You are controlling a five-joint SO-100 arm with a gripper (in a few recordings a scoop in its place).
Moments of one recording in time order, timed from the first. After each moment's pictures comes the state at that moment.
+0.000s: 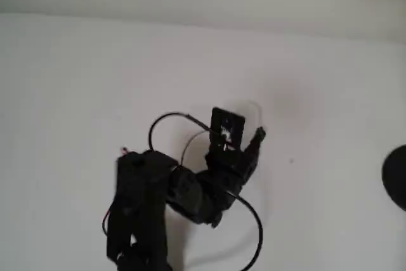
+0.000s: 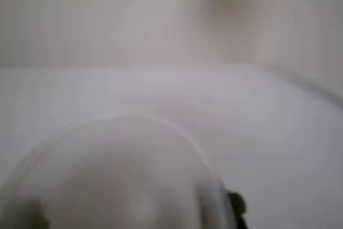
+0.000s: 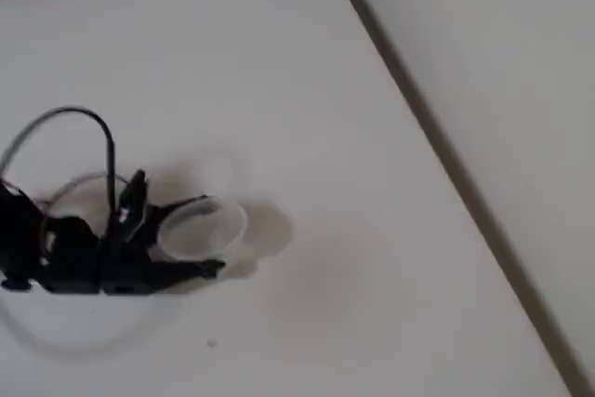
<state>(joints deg) 11.0 49.9 141.0 -87.2 -90.1</state>
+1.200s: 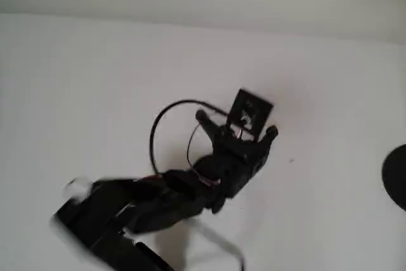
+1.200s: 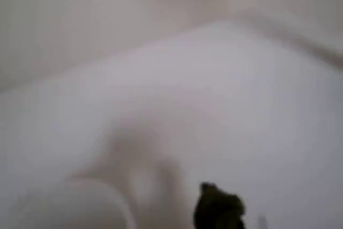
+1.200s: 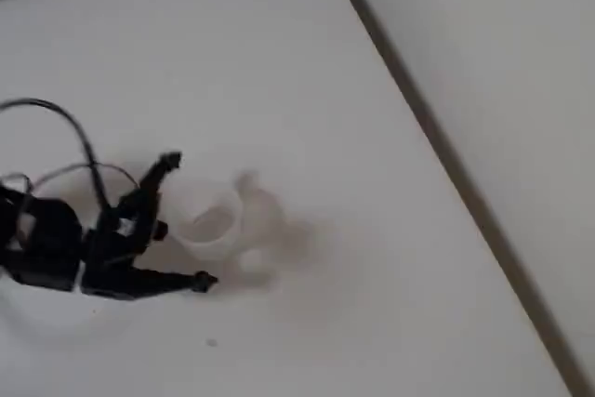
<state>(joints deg) 15.2 104.6 147.6 -23.8 -74.3</state>
